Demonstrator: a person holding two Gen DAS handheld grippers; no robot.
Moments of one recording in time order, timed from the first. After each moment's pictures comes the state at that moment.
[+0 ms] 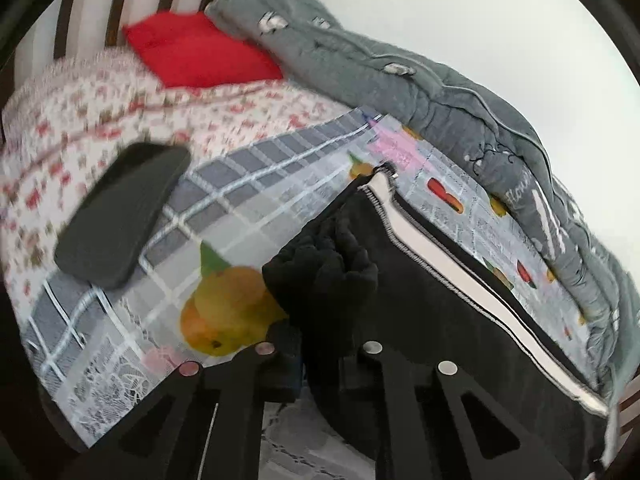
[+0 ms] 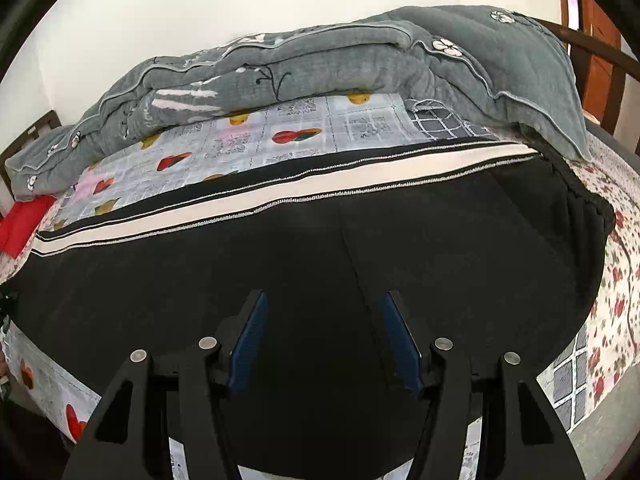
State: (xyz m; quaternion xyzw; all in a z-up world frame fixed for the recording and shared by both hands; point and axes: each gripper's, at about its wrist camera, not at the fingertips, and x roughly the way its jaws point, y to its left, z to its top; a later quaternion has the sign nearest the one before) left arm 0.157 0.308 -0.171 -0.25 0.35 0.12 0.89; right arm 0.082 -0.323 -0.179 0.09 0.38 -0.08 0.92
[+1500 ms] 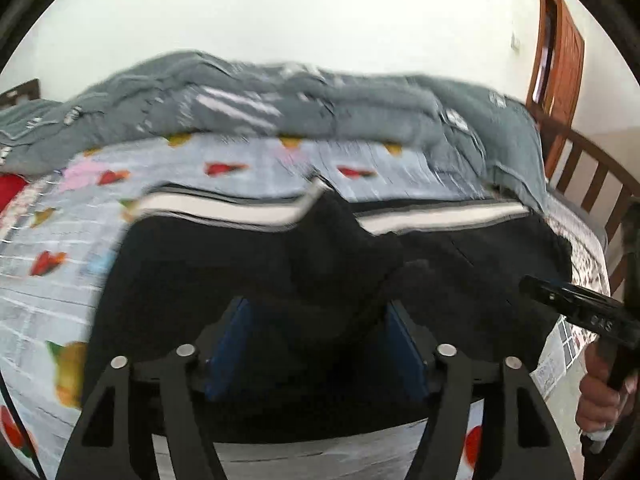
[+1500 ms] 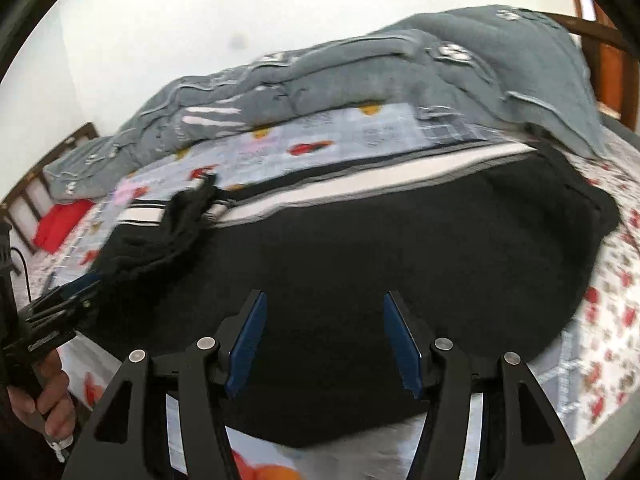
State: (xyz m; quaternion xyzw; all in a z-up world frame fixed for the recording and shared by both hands) left arm 0.102 -0.057 -0.131 -0.02 0.33 -0.17 0.93; right arm 0.064 -0.349 -0.170 0.12 0.35 0.02 0.93
